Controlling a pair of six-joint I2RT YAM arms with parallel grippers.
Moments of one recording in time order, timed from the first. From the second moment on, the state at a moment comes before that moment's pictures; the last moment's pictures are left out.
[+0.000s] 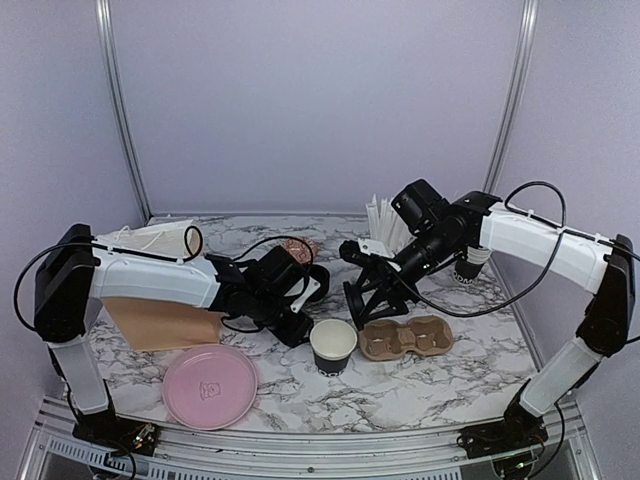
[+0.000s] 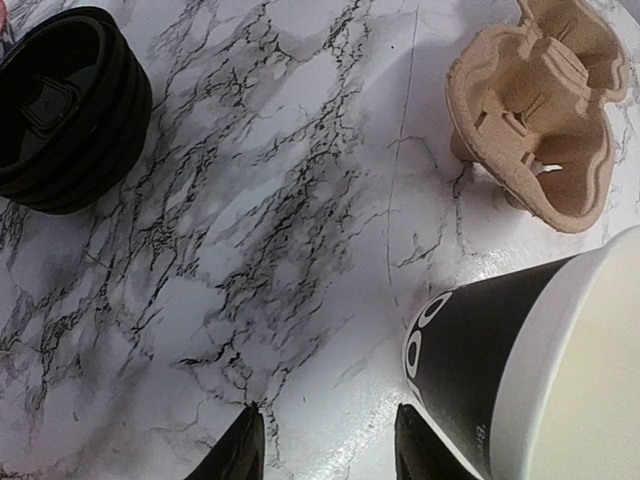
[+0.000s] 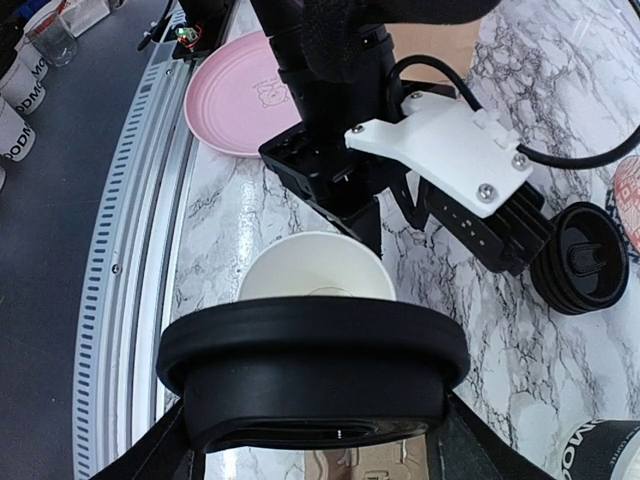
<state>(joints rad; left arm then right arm) -0.98 1.83 1.22 -0.39 0.05 -0.17 0.69 1.57 1.38 -0.92 -0.69 -0.72</state>
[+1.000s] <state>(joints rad) -0.96 1.64 1.14 -0.37 -0.08 -0.23 0.83 1.68 1.52 -1.10 -0.43 -0.81</state>
